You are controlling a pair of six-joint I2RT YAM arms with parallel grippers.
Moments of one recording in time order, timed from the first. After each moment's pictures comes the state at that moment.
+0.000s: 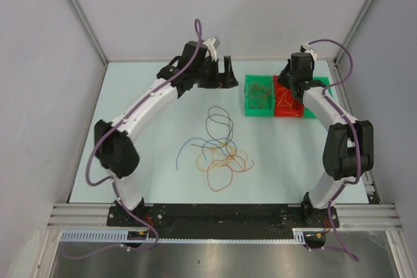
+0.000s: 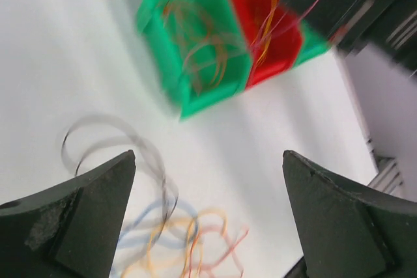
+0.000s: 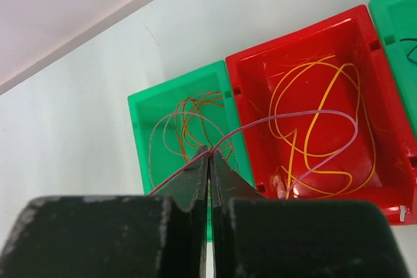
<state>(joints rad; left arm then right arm) -0.57 1.91 1.90 -0.51 0.23 -0.46 0.15 1.72 1.34 -0.15 0.10 0.58</state>
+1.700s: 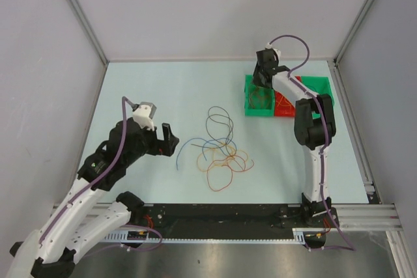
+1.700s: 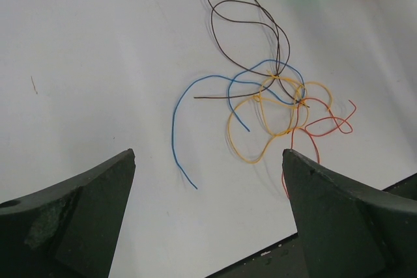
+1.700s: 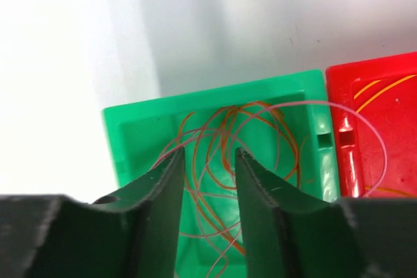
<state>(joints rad) -0.56 0.67 0.85 -0.69 -0.09 -0.31 0.29 2.20 1.81 -0.39 0.20 0.48</state>
